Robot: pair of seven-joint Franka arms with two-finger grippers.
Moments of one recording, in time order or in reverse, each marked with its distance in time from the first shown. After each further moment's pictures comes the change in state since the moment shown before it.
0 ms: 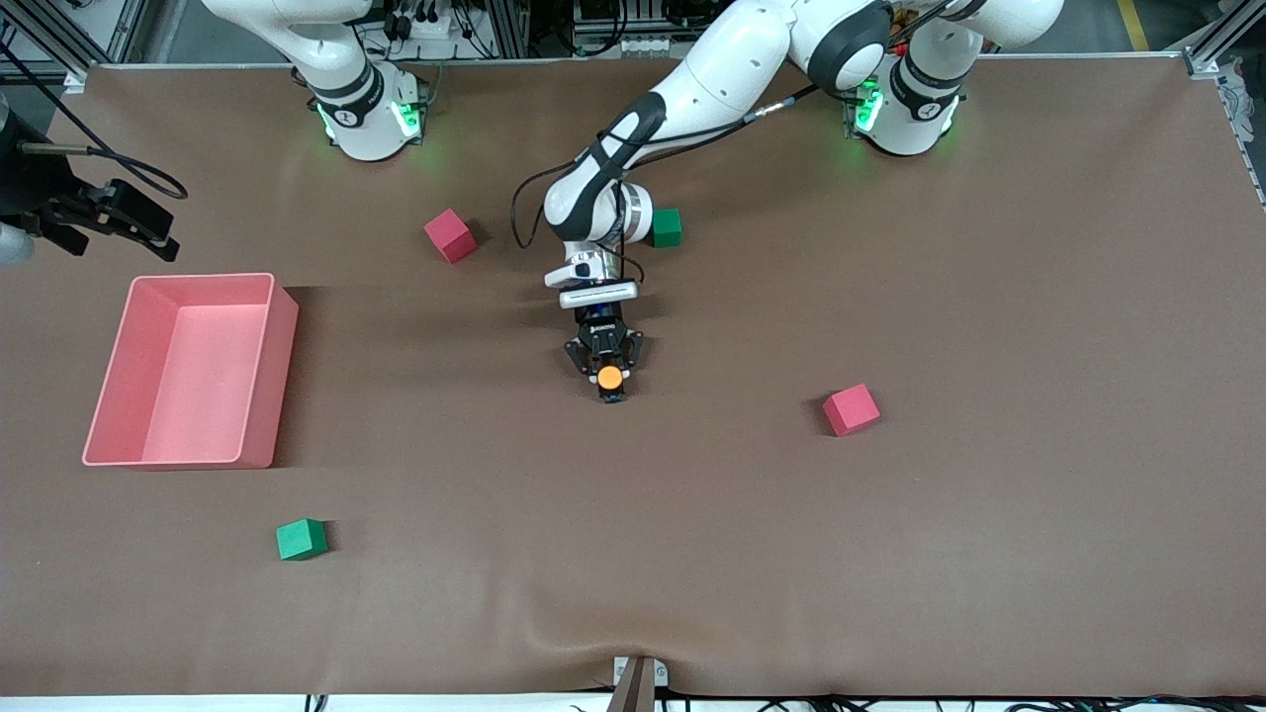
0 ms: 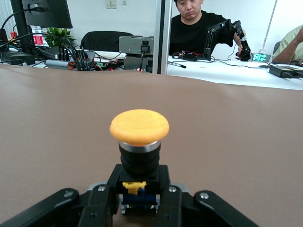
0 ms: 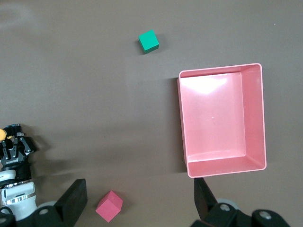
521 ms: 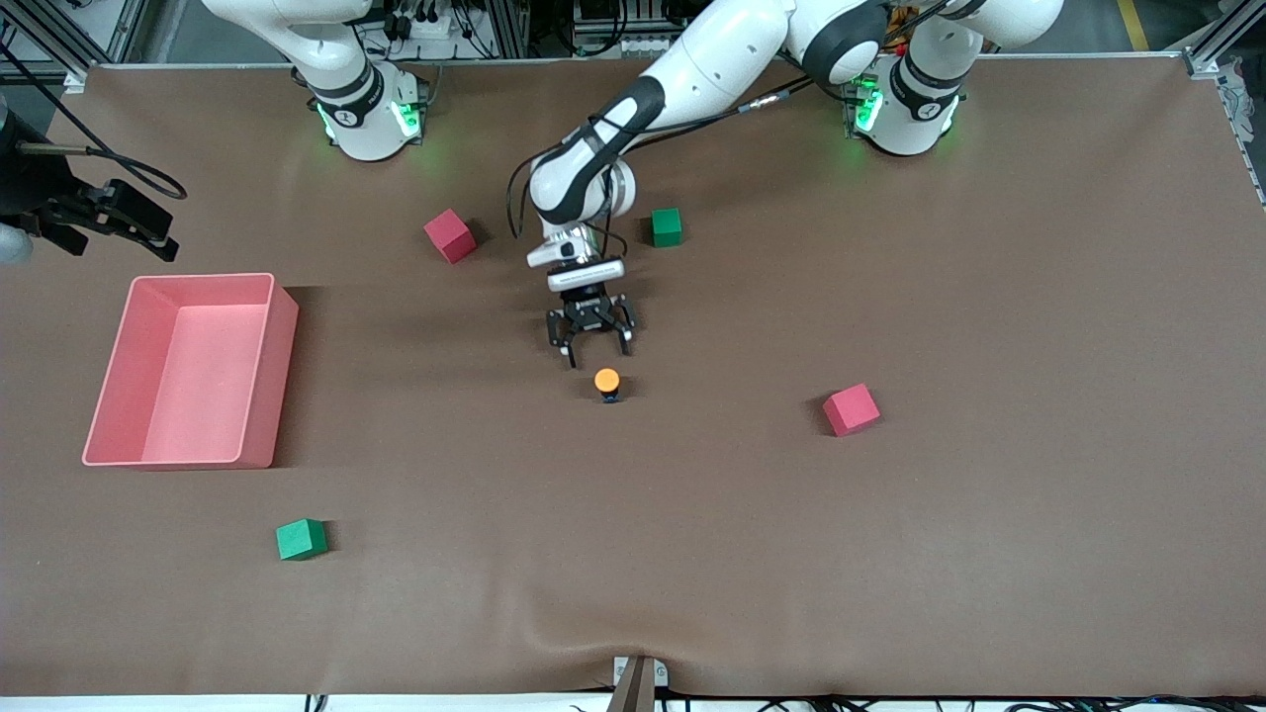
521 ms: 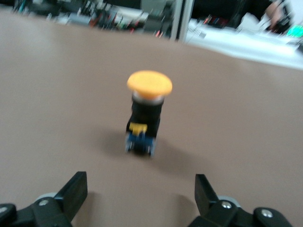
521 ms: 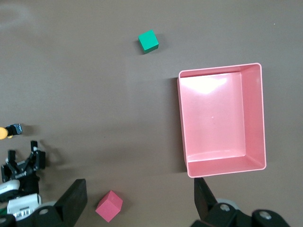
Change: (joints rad) left arm -0.008 -0.042 -0.105 0.043 -0.297 -0.005 0.070; right arm 0.000 0.000 -0.001 0.000 0.000 -0.001 0.000
